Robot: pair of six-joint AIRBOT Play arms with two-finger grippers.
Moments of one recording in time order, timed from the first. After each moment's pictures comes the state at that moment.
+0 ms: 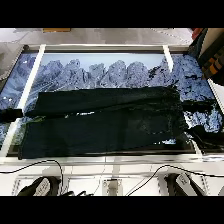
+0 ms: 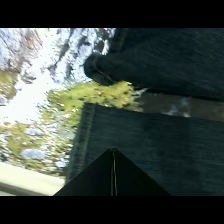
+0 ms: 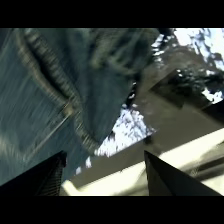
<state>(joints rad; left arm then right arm) 0.47 -0.95 0.95 1.50 -1.00 -1.29 -0.91 -0.97 0.59 -0.99 1.17 1.20</state>
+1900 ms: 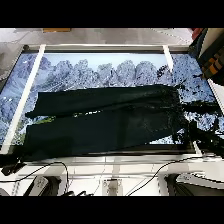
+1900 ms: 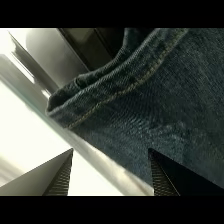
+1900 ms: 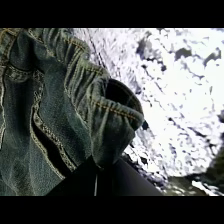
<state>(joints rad) 1.09 -0.97 0.51 1.32 -1.18 -1.36 -0.94 -1.39 0.52 -0.33 0.96 0.66</state>
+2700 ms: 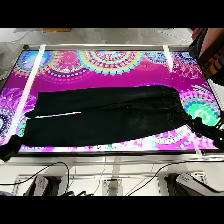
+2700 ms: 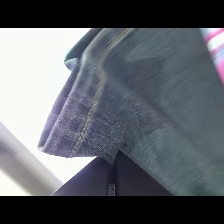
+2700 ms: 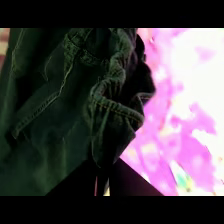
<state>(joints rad) 1.09 -0.87 0.50 0.89 -0.97 -1.07 -0.94 -1.15 0.61 -0.56 1.15 0.83</state>
